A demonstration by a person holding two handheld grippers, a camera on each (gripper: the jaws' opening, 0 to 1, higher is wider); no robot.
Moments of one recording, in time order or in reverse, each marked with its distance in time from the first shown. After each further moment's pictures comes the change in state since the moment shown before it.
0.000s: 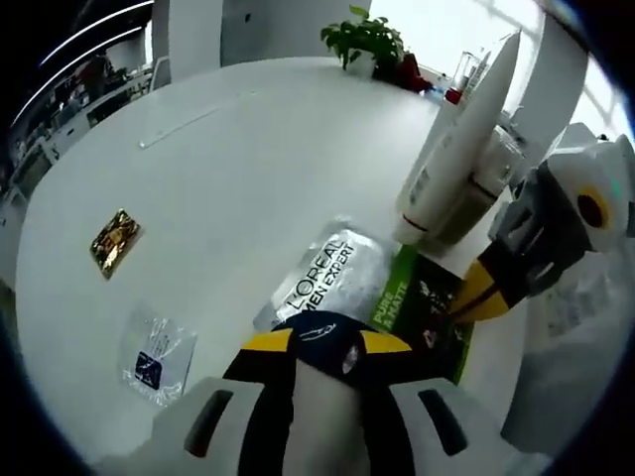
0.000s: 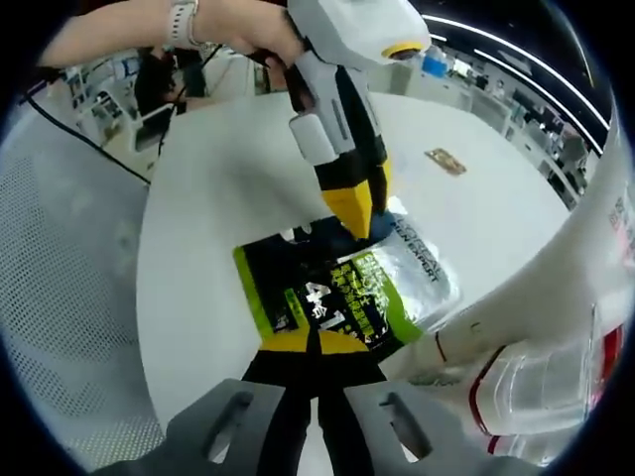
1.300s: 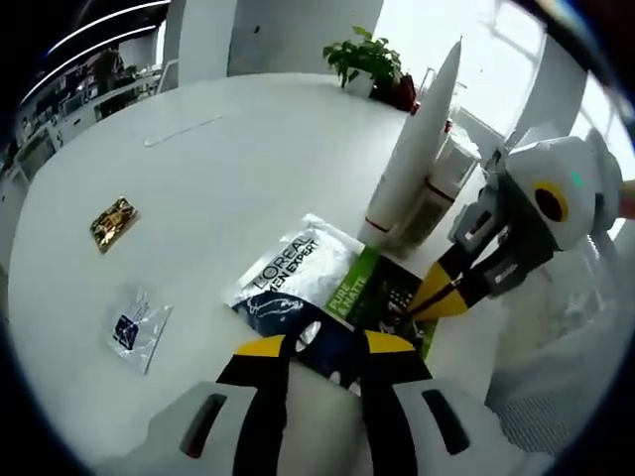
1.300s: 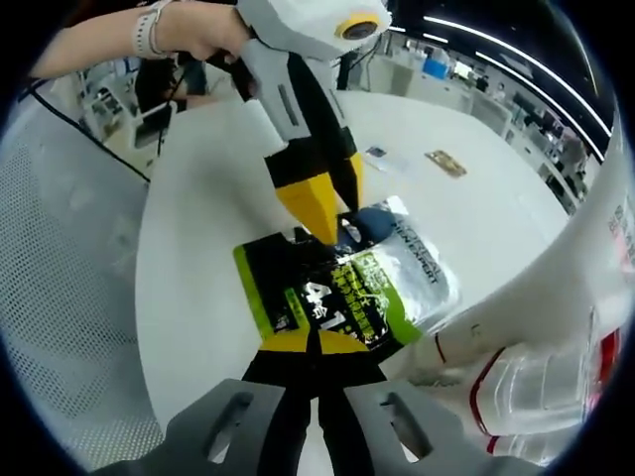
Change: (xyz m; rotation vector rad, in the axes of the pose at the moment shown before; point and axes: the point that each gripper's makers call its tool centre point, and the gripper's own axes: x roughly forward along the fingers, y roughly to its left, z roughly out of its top) left arm -0.020 -0.027 -0.008 -0.068 -0.088 -0.038; right arm 0.000 0.000 0.000 -0.019 0.007 -0.008
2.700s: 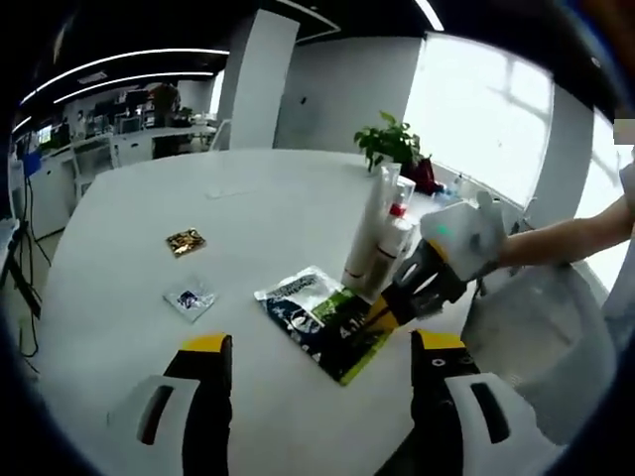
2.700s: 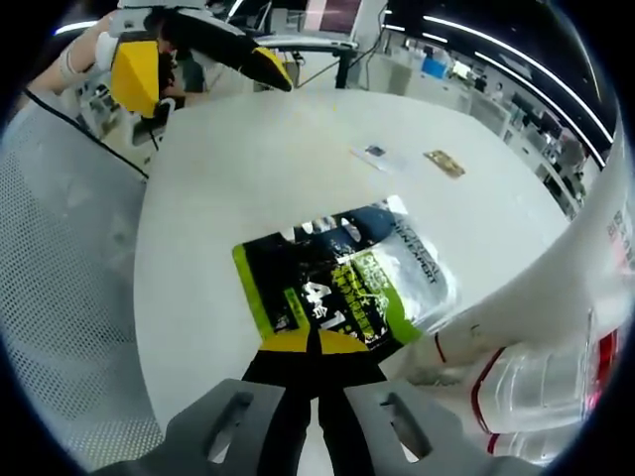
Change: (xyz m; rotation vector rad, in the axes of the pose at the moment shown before) left arm -0.115 -0.035 -0.005 -0.118 -0.355 0.160; right arm 0.001 0.001 0.000 -0.005 0.002 -0.009
